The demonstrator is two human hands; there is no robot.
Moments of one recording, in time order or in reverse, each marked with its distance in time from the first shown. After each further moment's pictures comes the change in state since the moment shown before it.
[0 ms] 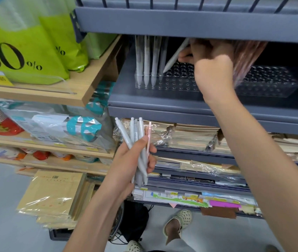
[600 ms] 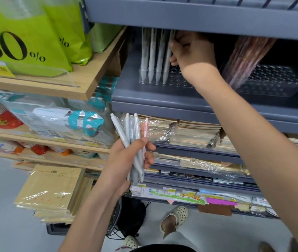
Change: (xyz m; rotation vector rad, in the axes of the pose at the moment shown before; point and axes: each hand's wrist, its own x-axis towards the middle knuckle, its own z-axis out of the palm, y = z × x) left_hand -0.005 0.002 -0.012 -0.032 0.023 0.036; right_hand 0.023 0.012 0.036 -0.412 -0.165 -0.016
